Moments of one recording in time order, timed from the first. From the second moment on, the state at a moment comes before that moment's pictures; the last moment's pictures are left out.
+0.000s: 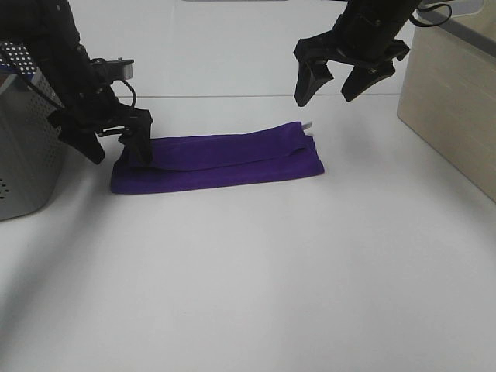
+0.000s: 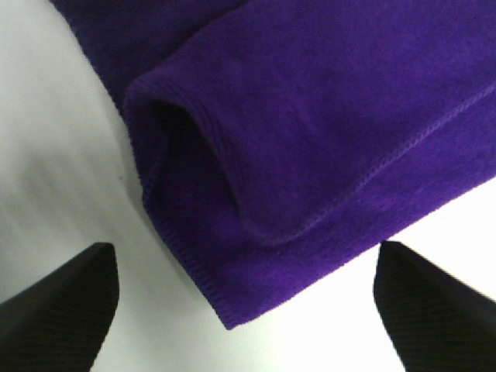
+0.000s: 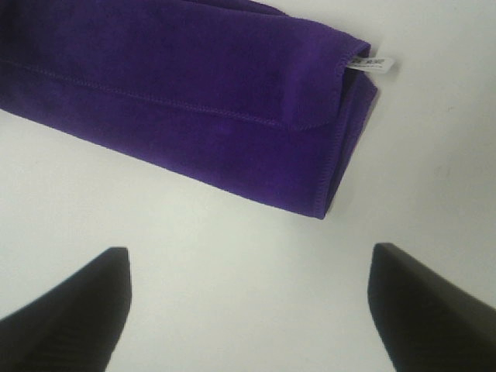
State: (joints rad) left arm -0.15 2.35 -1.90 -0.26 1.10 0.21; right arm 0.30 2.08 -1.79 0.29 1.03 -0.22
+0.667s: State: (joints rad) left arm 0.03 2.50 -1.99 -0.64 1.20 0.34; right arm 0.30 2.07 -1.79 0.28 1.05 -0.21
